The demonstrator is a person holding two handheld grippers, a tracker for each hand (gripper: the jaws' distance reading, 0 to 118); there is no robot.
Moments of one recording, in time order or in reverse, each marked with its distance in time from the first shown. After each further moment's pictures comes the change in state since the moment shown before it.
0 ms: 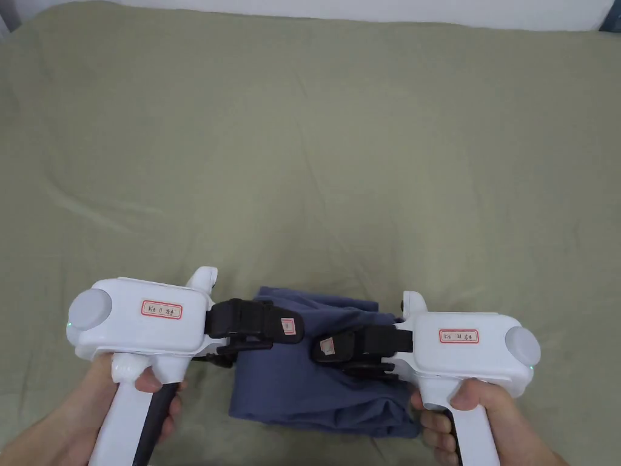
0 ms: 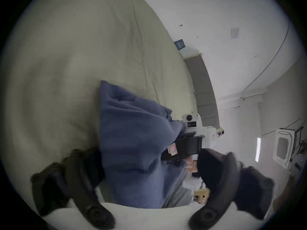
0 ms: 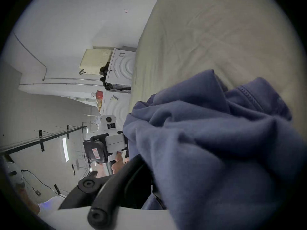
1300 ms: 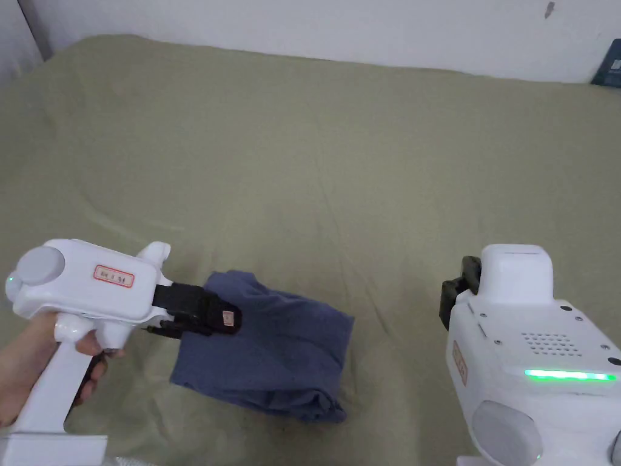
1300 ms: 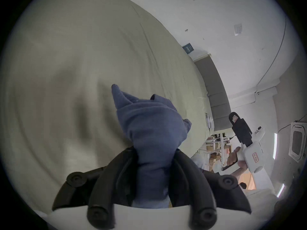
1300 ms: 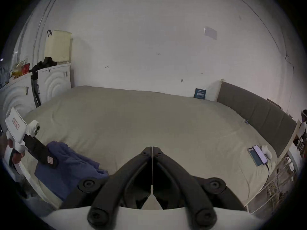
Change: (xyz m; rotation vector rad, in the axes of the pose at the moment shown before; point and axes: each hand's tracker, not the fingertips) left arm 0.004 0.019 0.118 0.051 0.216 -0.082; right arm -0.202 -0.086 0.009 0.832 -1.142 0.851
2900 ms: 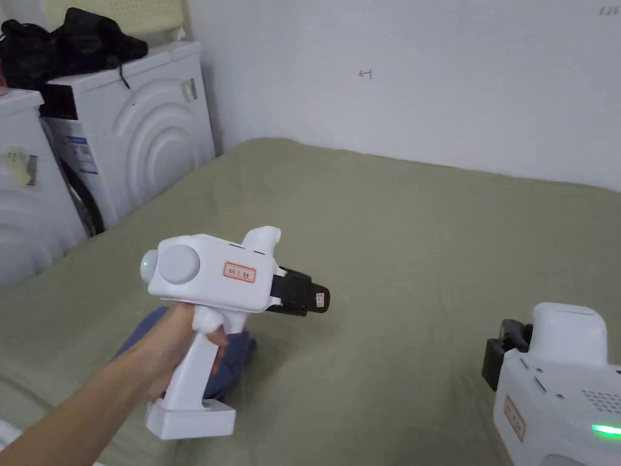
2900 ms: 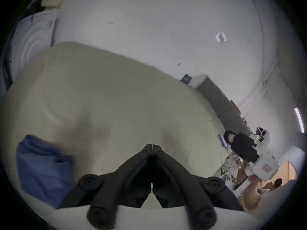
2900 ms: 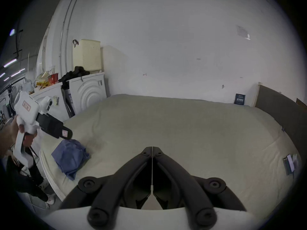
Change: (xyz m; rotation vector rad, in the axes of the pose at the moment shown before) left arm 0.111 0.022 0.047 0.403 0.158 -0.286; right arm -0.016 0.050 0.004 0.039 0.226 -0.051
